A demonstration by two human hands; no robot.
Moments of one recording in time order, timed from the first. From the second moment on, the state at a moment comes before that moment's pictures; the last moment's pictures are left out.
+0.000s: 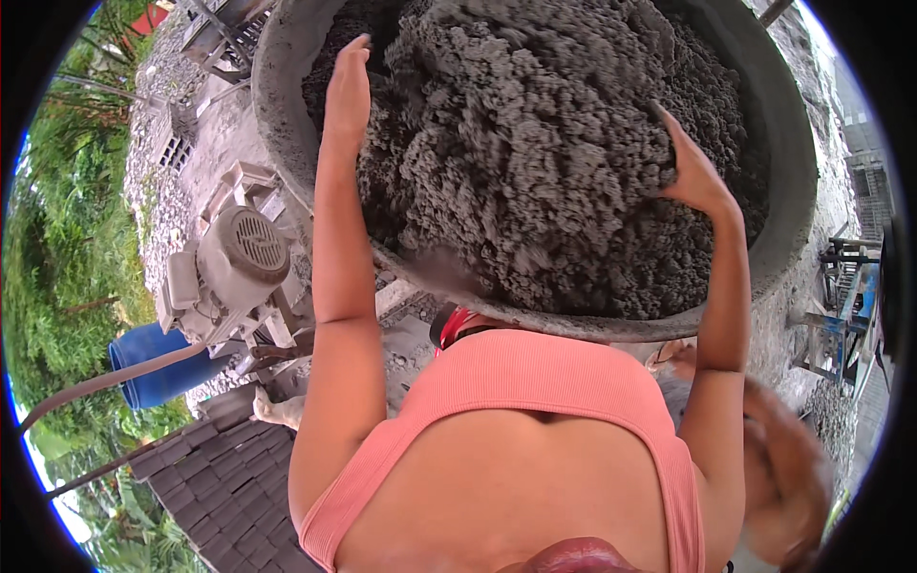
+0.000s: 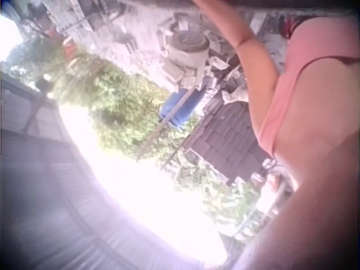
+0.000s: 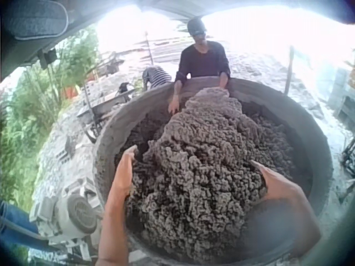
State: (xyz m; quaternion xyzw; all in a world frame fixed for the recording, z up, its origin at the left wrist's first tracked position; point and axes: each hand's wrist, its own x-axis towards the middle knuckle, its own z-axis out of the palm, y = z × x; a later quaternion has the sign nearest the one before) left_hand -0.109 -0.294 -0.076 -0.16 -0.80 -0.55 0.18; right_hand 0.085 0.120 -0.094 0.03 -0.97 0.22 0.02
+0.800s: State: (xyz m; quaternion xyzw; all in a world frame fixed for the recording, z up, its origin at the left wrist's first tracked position) left_hand -0.028 -0.158 -0.078 -0.02 -0.56 -0.59 -0.58; right_hand 0.158 0.283 -0.036 -0.25 -0.95 0.17 0.04
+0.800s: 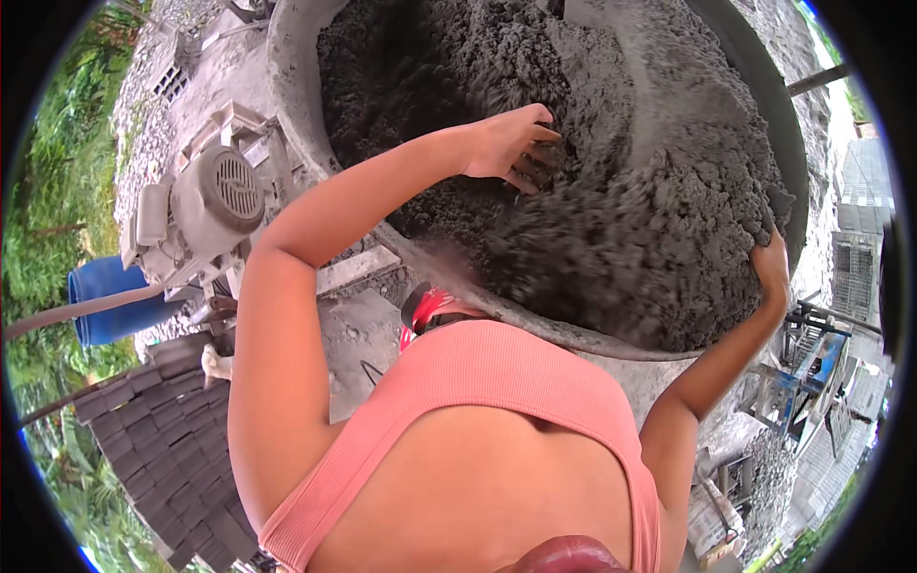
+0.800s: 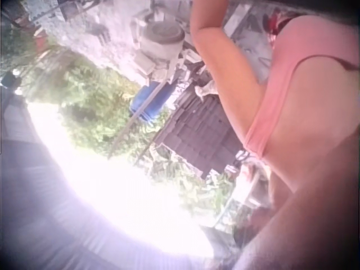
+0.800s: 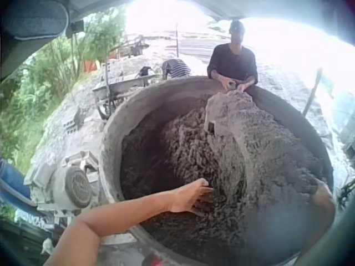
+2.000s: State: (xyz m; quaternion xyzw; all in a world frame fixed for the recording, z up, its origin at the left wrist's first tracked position) left_hand -0.024 -0.178 -0.113 -0.43 -0.83 0.06 -0.36; right_hand 0.132 0.227 -0.122 -0.14 -0.91 0.39 -0.09
